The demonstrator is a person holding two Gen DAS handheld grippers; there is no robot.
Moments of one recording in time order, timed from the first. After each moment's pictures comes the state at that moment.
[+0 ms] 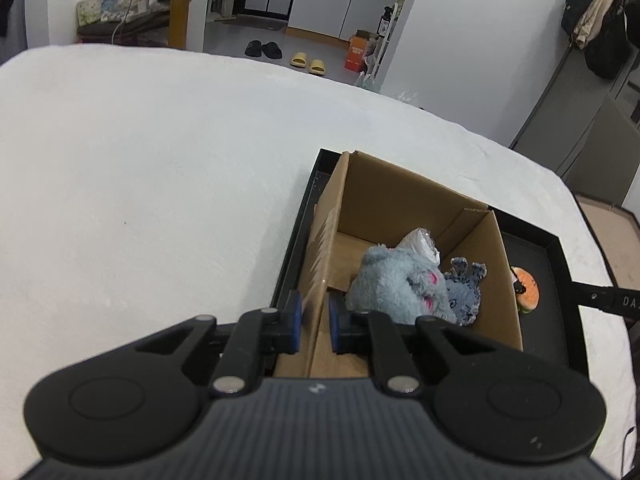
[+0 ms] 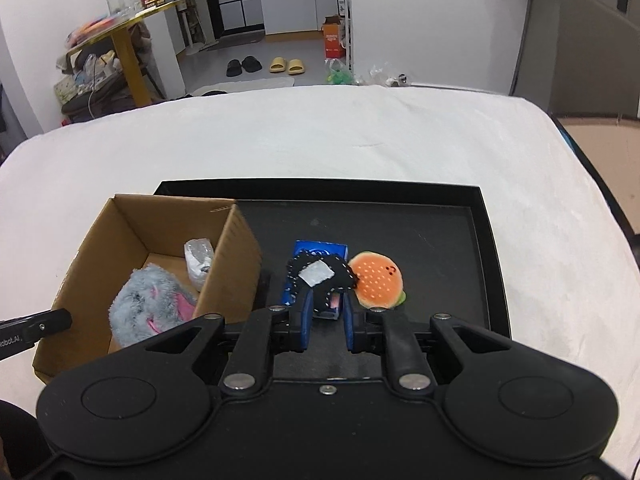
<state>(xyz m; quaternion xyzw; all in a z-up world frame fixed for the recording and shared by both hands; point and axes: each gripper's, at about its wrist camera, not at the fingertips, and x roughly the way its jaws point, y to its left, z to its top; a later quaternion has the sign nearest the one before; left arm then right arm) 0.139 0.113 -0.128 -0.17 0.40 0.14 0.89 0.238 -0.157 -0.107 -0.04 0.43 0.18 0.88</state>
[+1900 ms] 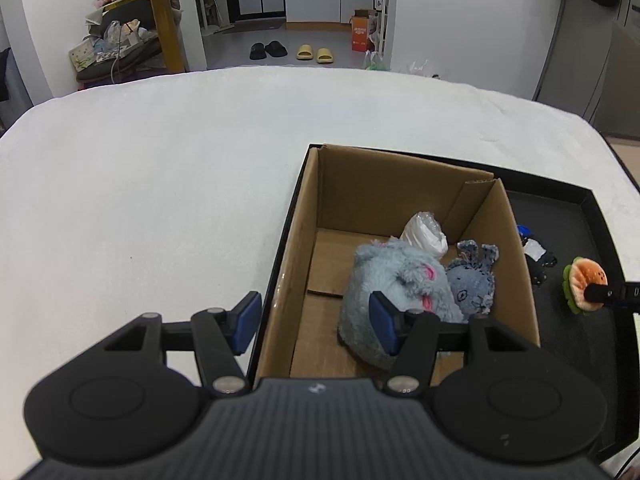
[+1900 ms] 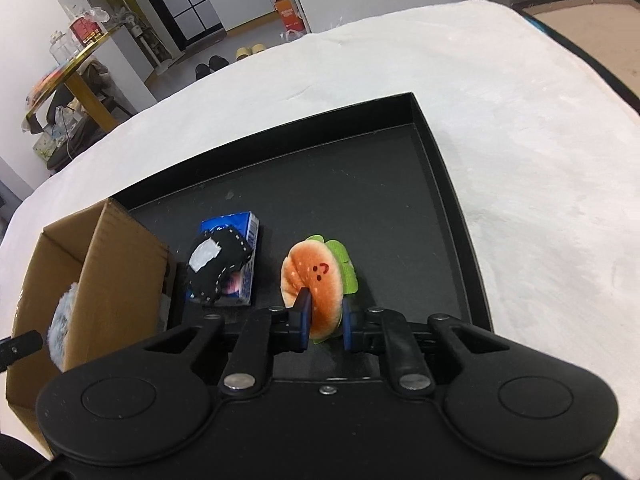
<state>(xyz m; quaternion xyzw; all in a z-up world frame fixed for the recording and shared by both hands) 0.174 0.070 -0.124 -0.07 0.43 0.17 0.88 0.276 -0.242 -0.179 0.09 0.48 0.16 0.86</state>
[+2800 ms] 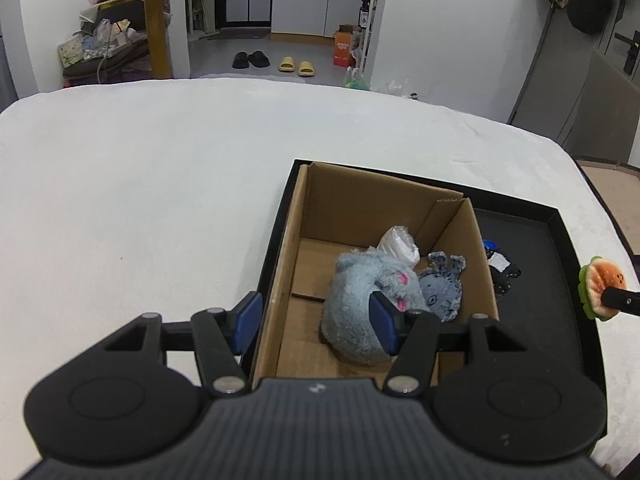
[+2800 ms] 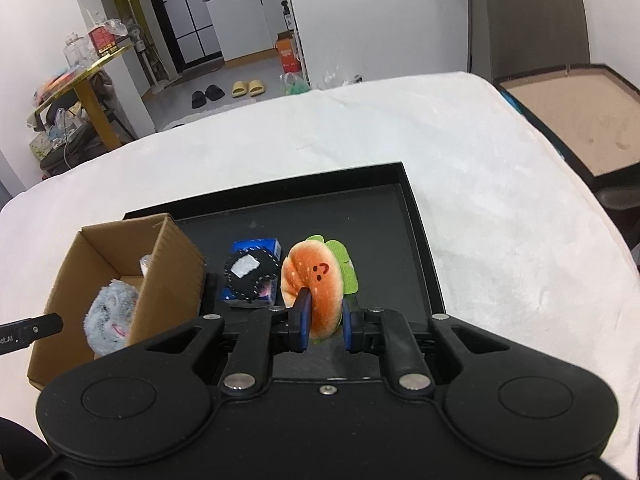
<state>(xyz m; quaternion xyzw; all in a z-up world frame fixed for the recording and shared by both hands) 0.155 0.080 -0.106 -0.10 0.41 0.13 0.90 0.232 -0.221 -0.113 0.03 0.42 0.13 0.90</state>
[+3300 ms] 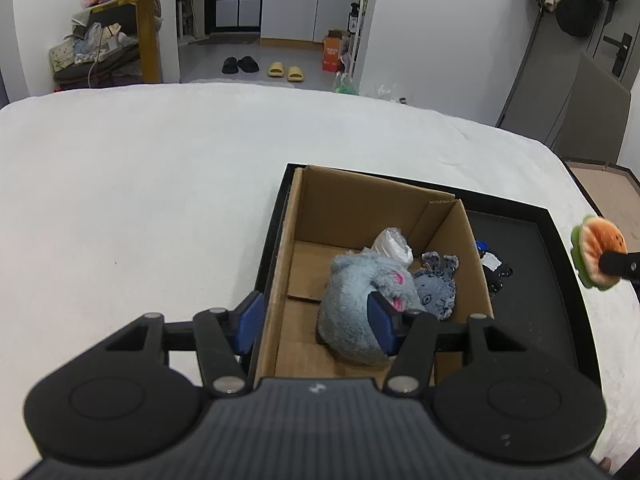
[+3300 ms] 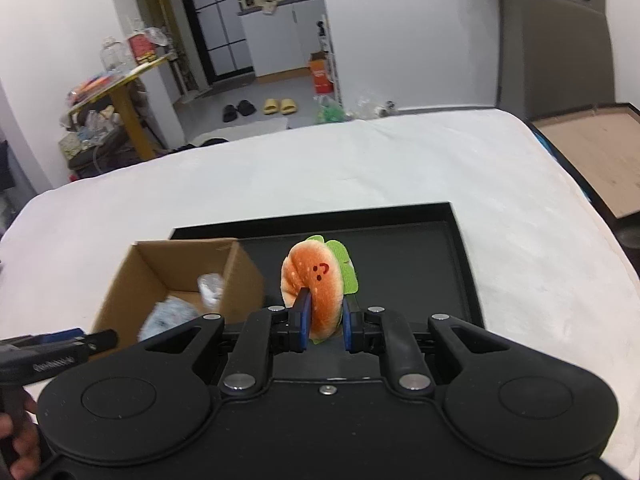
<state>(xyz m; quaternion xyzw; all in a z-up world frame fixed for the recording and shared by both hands) 0.149 0.083 -0.110 -0.11 0.40 0.12 0.90 0.217 -0.183 -0.080 0.02 0.39 0.17 0.90</state>
